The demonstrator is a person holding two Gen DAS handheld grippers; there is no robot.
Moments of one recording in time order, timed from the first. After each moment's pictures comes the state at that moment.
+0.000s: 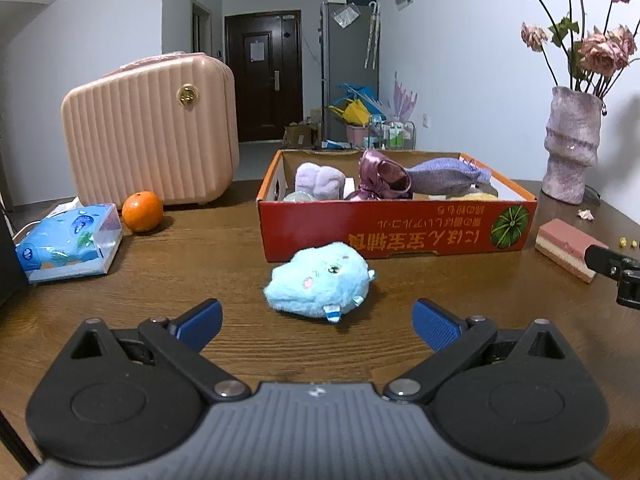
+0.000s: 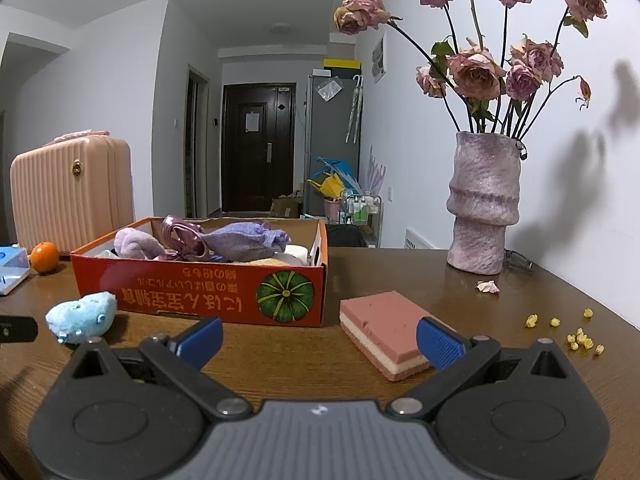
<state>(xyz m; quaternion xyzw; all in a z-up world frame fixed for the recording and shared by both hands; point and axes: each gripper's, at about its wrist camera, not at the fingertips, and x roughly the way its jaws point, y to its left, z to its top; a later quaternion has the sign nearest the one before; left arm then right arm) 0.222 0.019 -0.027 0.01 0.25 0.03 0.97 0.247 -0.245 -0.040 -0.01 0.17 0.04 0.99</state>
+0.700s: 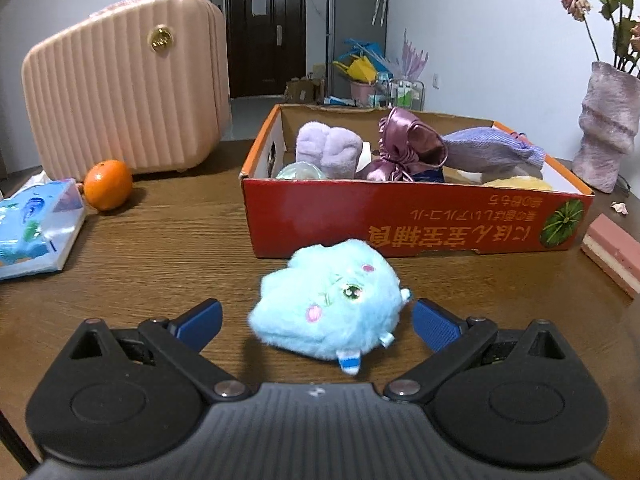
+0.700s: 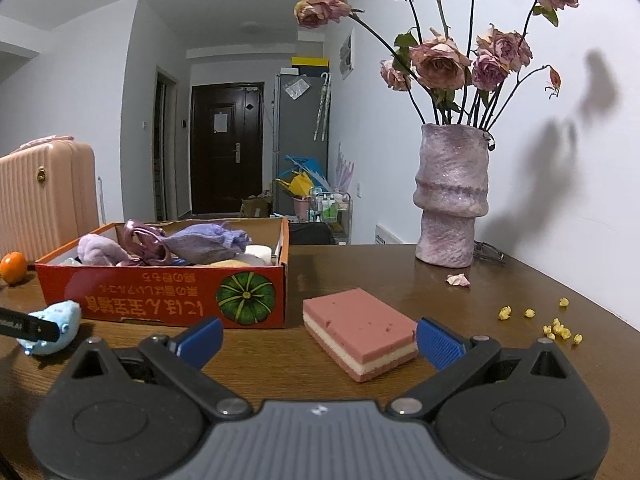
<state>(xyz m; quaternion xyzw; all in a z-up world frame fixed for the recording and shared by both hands) 0.309 0.034 -0.049 -0.01 0.32 0.04 0.95 0.256 -0.258 -0.043 0.00 0.17 -0.01 0.99</state>
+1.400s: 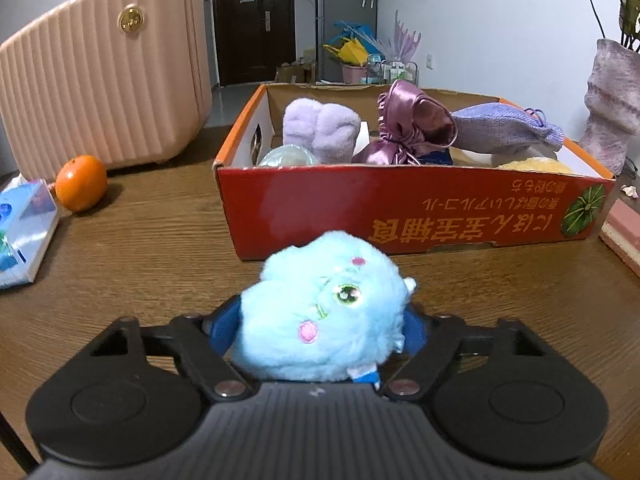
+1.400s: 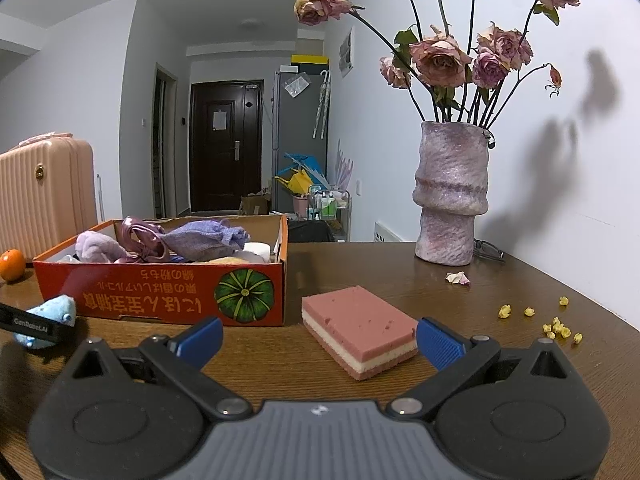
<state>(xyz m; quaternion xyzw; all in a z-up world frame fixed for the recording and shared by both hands) 0.345 0.034 -0.068 0.01 0.35 0.02 0.94 0.258 -0.258 -0.045 0.00 0.17 -0.01 0.98</state>
